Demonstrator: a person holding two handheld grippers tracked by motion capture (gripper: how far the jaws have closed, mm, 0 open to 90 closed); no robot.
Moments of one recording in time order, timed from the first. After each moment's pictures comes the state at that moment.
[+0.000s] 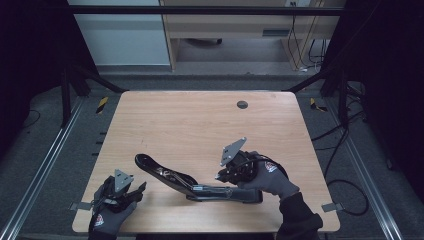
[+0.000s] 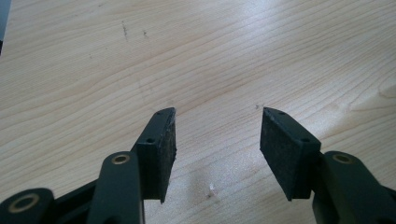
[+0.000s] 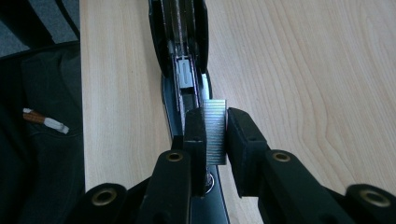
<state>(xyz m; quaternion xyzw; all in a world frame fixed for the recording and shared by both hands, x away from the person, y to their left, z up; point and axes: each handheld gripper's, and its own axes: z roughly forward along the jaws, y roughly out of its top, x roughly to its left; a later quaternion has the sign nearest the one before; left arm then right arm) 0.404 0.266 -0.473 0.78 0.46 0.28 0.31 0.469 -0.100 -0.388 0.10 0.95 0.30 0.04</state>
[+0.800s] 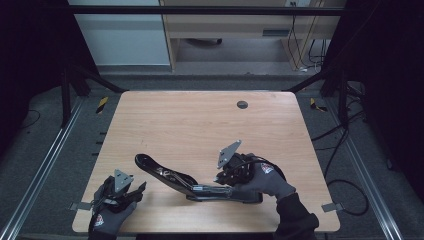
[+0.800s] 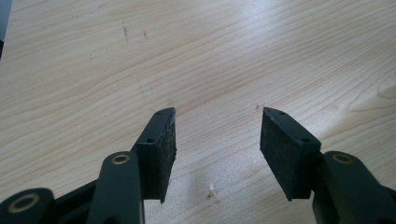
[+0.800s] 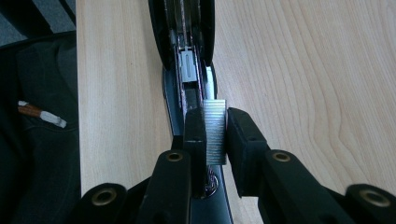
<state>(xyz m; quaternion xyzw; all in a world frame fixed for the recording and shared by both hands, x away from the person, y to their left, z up) 0.404 0.266 -0.473 0.78 0.46 0.28 0.31 0.470 -0.093 -0.400 0.09 0.95 0.28 0.04</state>
